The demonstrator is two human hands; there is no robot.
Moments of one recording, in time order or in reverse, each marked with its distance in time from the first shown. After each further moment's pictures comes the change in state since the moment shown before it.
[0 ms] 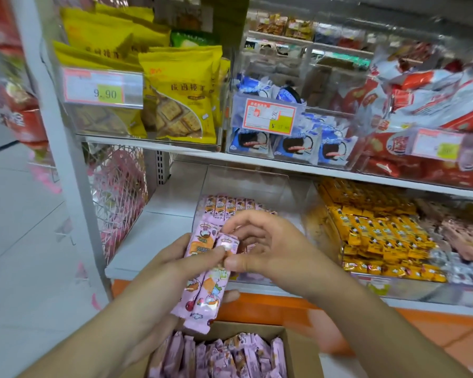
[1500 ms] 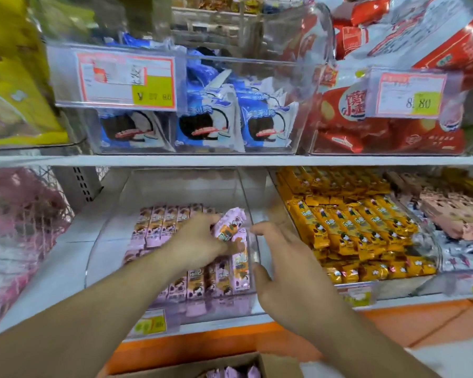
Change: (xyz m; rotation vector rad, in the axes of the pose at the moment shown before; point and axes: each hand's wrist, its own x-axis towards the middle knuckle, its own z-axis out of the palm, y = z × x) left_hand 0.234 -0.049 0.090 0.976 -0.209 0.210; right_hand -0.001 0.123 -0.087 -0.659 0.396 0.036
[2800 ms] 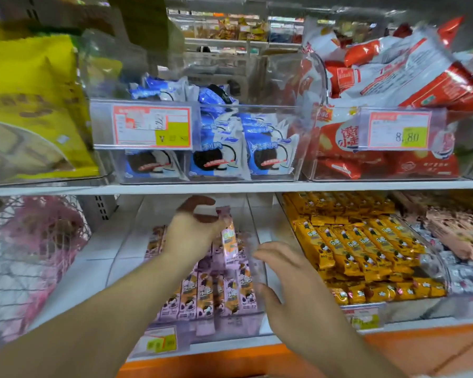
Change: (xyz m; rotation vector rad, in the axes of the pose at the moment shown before) left_hand 0.018 0.006 -0.023 -0.290 0.517 0.039; right_hand -0.004 0.001 -0.003 -0.011 -0.001 -0.055
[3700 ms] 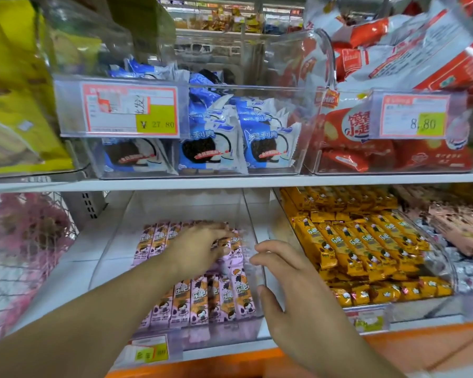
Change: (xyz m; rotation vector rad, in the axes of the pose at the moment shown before) left_hand 0.028 -0.047 0.008 0.932 -0.543 0.407; right_hand 0.001 0.009 0.008 -0.005 0.015 -0.033
